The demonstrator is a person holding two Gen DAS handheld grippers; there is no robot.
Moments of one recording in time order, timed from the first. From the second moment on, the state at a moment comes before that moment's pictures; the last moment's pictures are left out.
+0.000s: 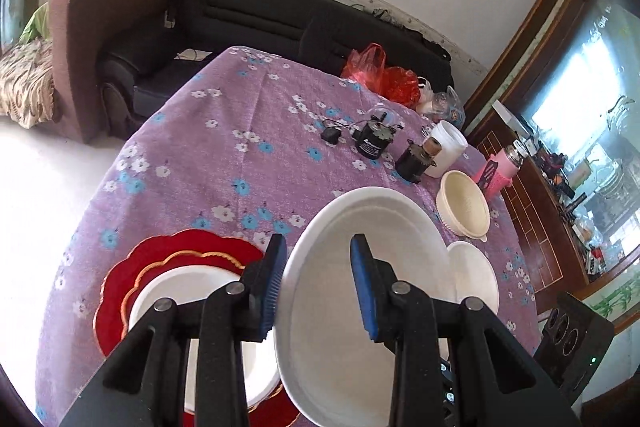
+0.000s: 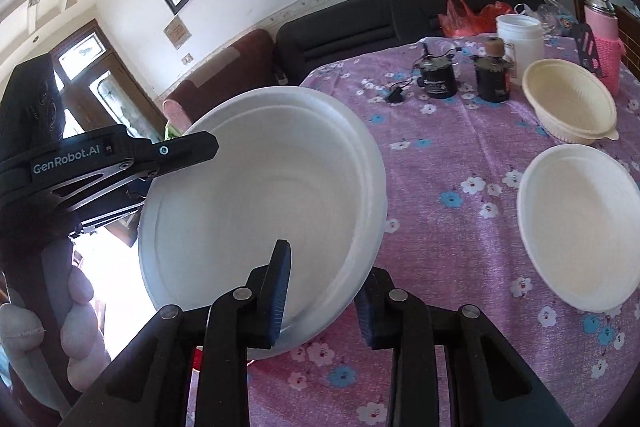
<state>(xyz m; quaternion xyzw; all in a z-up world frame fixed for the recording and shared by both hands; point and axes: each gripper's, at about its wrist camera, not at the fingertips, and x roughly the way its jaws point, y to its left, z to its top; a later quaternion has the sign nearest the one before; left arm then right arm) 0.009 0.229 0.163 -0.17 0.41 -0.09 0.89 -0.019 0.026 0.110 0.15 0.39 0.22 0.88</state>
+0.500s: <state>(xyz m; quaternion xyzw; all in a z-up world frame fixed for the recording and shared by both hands) -0.025 0.313 0.095 -0.23 0.41 0.02 0.88 -0.013 0.137 0.077 0.03 0.44 0.25 0.86</state>
